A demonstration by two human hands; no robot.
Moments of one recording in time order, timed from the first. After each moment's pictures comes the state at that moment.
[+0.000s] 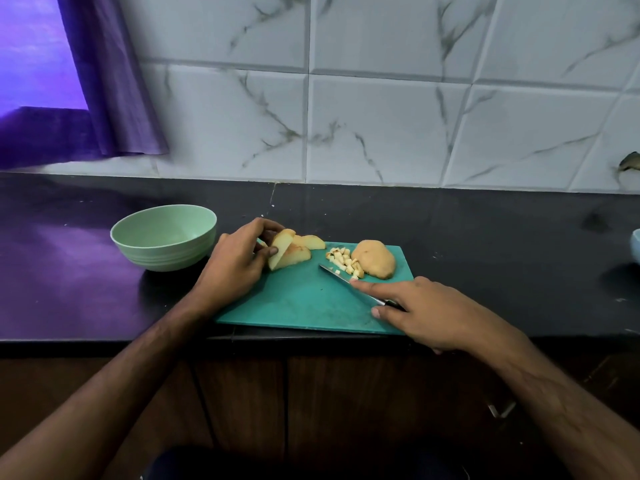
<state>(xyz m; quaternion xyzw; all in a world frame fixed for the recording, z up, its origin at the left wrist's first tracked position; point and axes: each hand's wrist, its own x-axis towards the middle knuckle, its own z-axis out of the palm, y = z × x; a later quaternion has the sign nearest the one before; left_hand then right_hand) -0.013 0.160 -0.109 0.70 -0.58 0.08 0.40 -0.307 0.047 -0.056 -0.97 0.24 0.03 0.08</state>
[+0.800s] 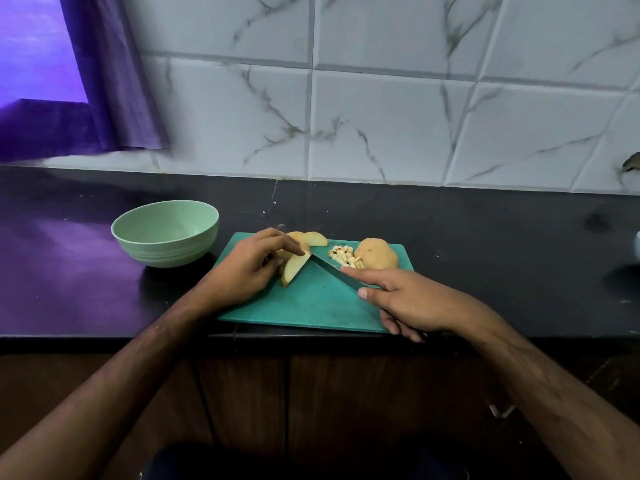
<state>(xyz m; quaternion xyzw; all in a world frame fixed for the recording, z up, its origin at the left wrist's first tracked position) -0.014 0.160 -0.110 0.63 -0.69 0.02 0.35 -0.283 0.039 -0.062 -0.90 0.26 0.02 0.34</state>
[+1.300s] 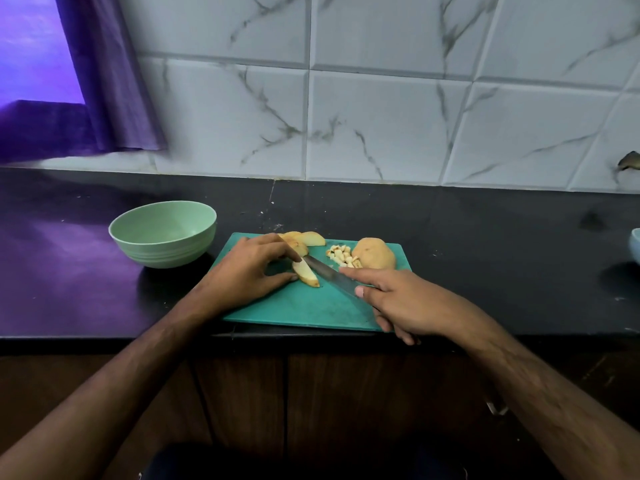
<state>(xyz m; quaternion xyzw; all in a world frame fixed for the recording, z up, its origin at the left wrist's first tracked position) -0.013 0.155 -0.115 0.64 -0.70 0.08 0.30 -0.283 0.054 -0.058 -0.91 0.28 0.01 0.30</state>
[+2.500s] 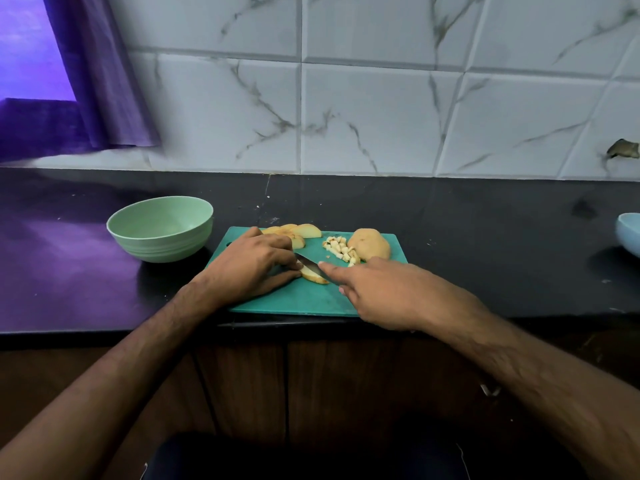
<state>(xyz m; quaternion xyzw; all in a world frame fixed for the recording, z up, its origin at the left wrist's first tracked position) -0.024 0.161 -0.109 0.59 -0.76 0.20 0.19 -0.270 0.091 -0.037 -0.97 0.24 0.07 0.01</state>
